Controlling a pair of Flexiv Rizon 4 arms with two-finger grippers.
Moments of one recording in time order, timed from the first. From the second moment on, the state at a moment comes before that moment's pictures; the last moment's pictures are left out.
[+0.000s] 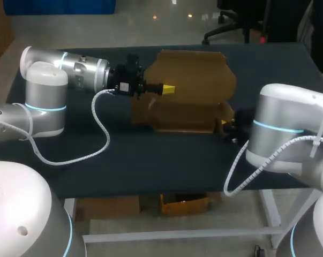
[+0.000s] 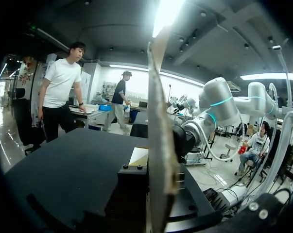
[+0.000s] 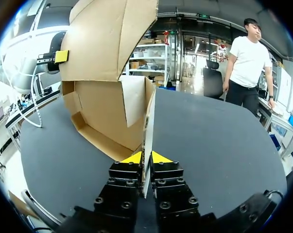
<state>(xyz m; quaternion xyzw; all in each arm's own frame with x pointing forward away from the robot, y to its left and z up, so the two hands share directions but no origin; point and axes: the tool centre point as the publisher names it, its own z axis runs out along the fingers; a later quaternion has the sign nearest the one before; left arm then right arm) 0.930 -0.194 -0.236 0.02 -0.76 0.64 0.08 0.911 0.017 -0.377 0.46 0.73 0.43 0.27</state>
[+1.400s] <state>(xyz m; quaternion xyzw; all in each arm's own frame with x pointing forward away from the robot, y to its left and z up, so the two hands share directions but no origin) 0.930 -0.194 -0.236 0.02 -0.76 0.64 0.08 0.902 0.045 -0.372 0.51 0.69 0.41 0.30</state>
